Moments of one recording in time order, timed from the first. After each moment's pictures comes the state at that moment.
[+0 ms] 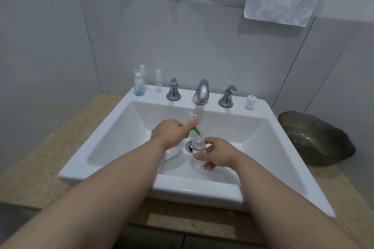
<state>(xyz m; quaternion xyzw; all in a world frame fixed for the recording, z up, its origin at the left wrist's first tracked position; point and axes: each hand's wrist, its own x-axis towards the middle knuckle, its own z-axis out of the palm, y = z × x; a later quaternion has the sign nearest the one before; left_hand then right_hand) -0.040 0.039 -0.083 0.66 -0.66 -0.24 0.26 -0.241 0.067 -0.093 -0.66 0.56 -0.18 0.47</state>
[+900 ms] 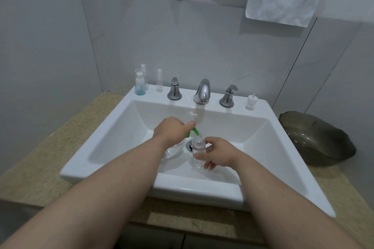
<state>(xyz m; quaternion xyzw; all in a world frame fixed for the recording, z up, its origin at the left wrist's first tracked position) -0.044 0.035 -0.080 0.68 -0.64 -0.24 0.26 -0.240 0.068 -0.093 -0.66 0.56 -0.18 0.47</state>
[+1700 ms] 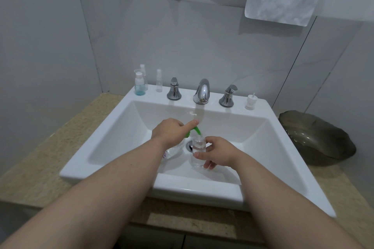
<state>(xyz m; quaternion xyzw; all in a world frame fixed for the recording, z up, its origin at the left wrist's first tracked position) -0.039 0.041 -0.085 0.65 -0.66 -0.25 0.28 -0.241 0.066 -0.093 -0.66 0.56 -0.19 0.47</state>
